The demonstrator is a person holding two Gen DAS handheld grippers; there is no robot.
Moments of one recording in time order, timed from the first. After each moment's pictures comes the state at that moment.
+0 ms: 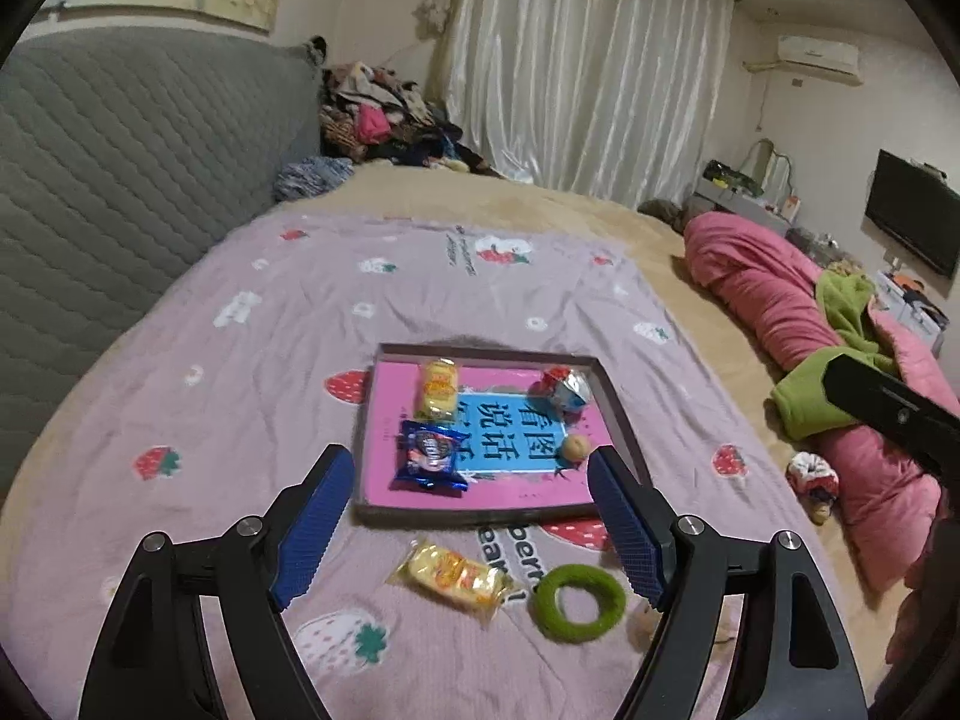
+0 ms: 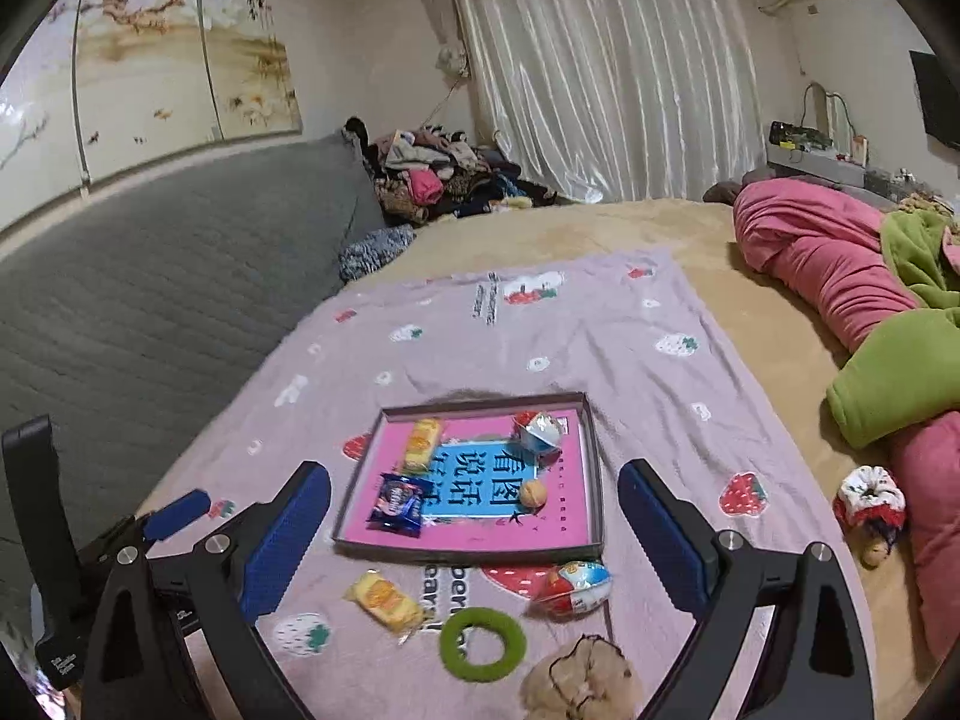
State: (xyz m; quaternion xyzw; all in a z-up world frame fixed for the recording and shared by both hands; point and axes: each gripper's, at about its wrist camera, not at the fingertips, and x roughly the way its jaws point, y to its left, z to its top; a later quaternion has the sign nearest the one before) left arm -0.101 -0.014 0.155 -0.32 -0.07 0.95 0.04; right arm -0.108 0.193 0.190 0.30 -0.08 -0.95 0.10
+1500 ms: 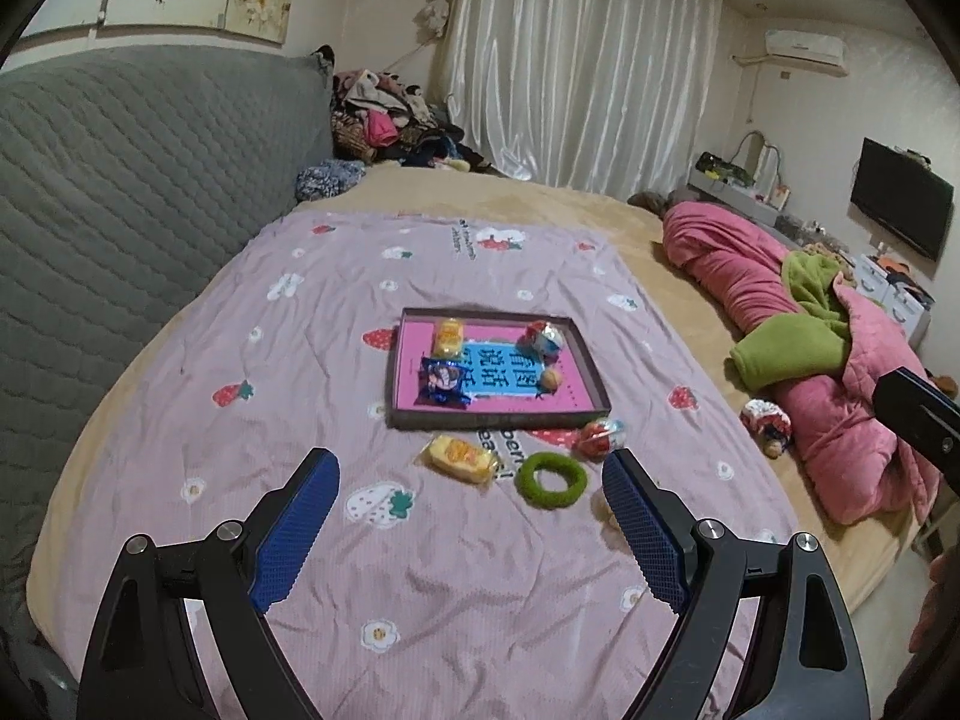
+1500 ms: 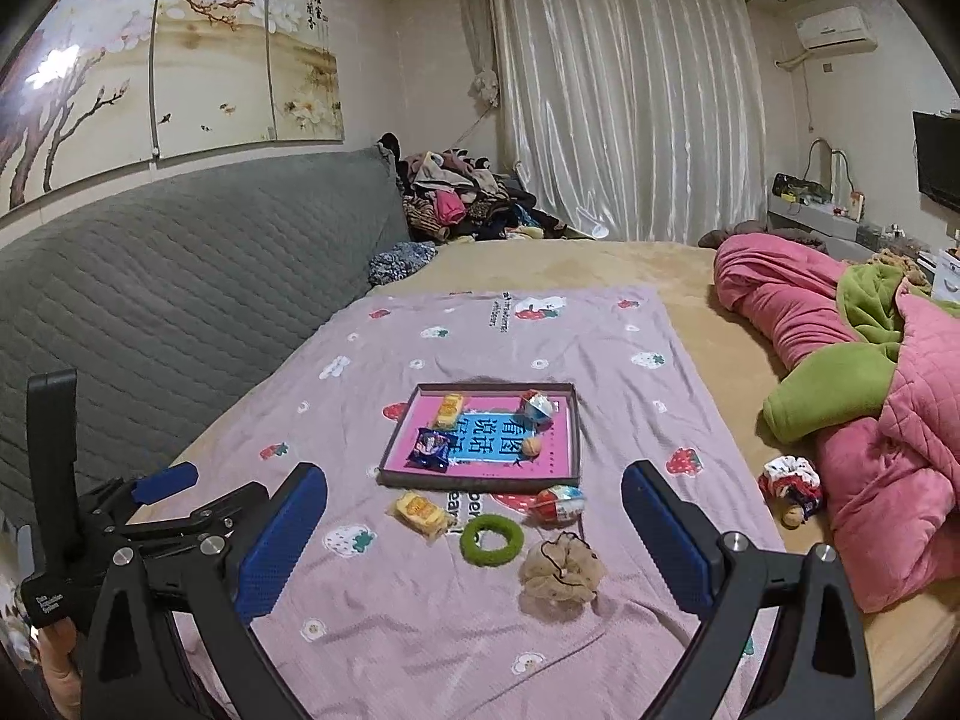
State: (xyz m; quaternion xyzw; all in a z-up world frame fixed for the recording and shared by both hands) left arm 0.058 -0.023 0.202 -0.33 -0.06 0.94 0.04; right arm 0.068 0.189 0.243 0.27 -0.02 -0.96 0.11
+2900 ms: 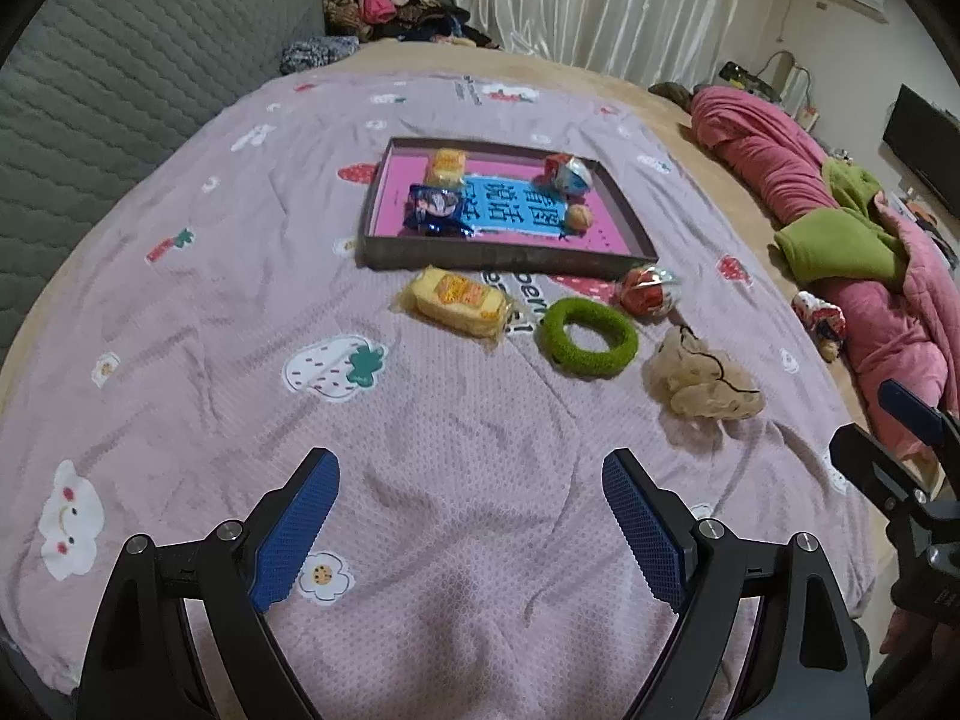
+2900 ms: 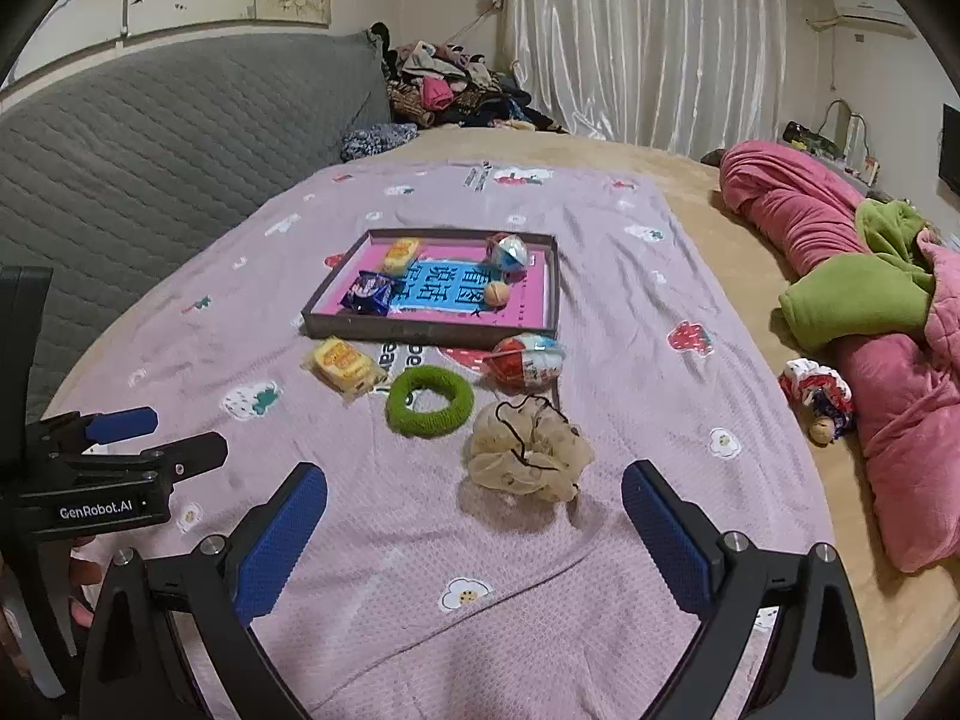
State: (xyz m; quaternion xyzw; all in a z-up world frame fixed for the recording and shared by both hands) left arm 0.005 0.002 0.050 -0.46 -0.06 0.89 0.04; right arm 0.022 0.206 0.084 0.38 0.03 -0.92 0.10
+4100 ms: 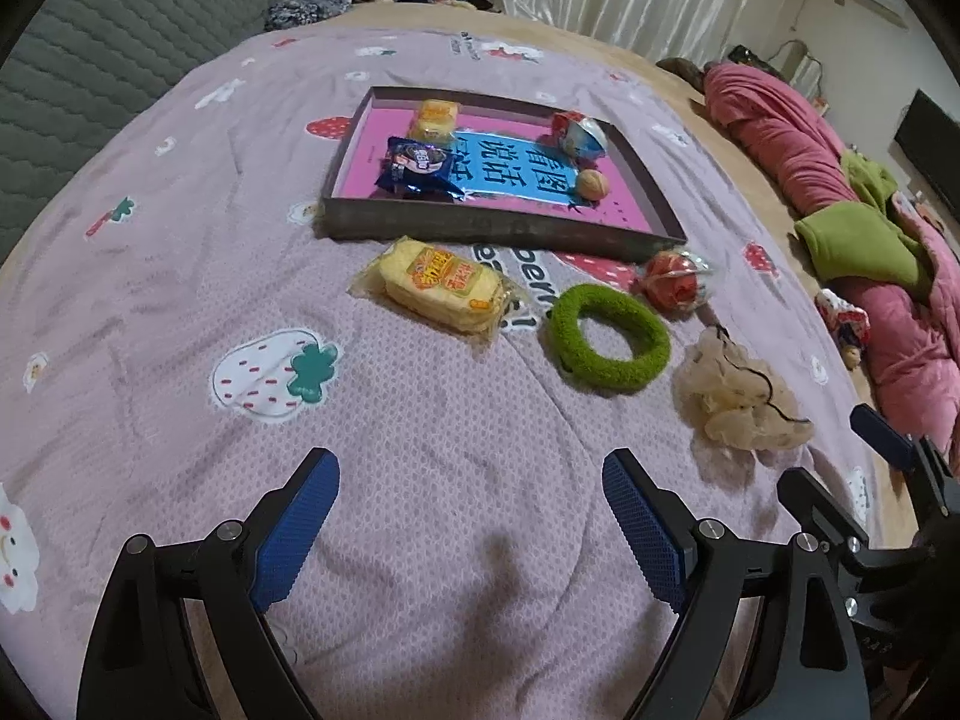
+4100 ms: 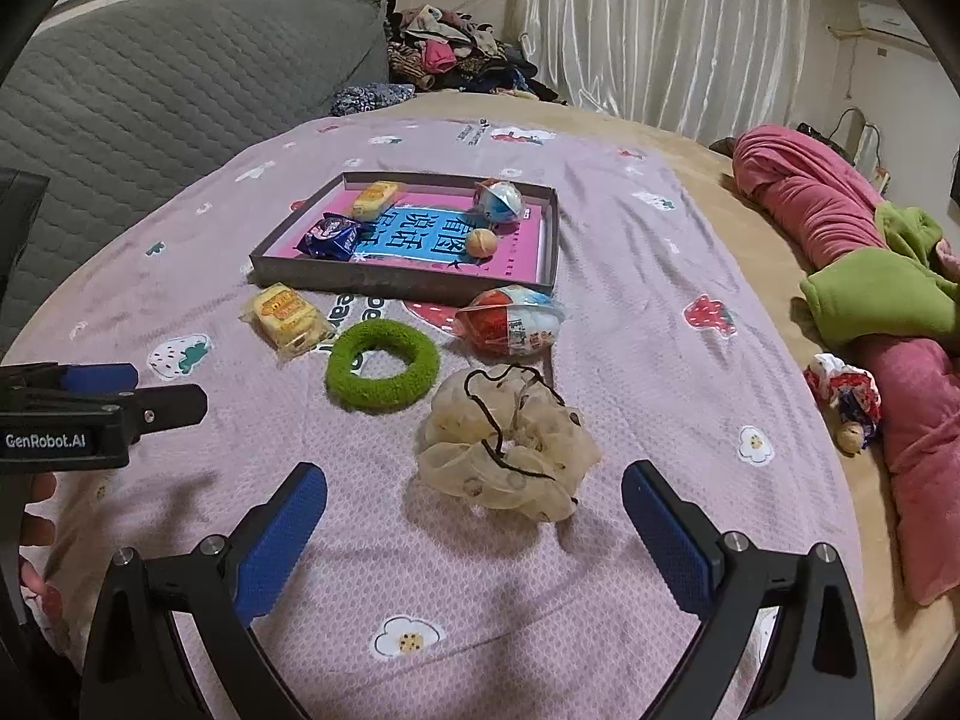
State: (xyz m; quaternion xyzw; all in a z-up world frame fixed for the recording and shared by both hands) left arm -0.057 0.014 0.005 -0.49 -0.08 0.87 0.04; right arm -0.025 0.208 0.020 0.40 0.07 -0.91 0.09
